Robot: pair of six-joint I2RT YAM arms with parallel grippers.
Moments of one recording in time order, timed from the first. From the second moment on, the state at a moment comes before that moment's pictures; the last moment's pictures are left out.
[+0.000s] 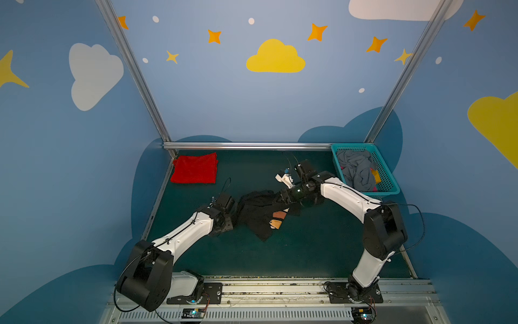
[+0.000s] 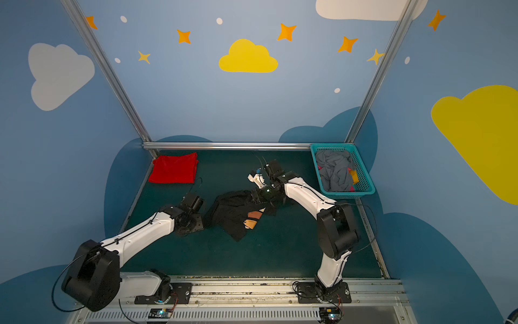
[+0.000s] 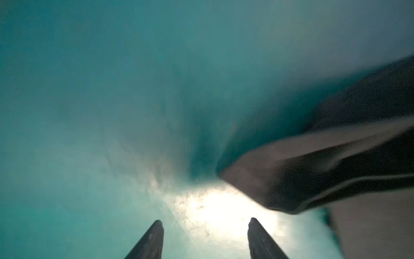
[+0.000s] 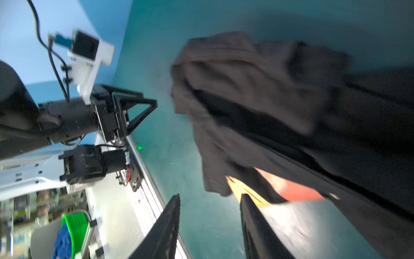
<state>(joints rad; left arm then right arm) -0.41 1.34 0.74 -0.71 -0.20 -0.72 0.53 1.76 1.36 -0.69 -0.66 0.16</state>
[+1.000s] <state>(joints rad) -0.37 1.58 0.76 -0.43 -0.27 -0.81 0.41 1.59 1.19 -0.62 -0.63 0.21</state>
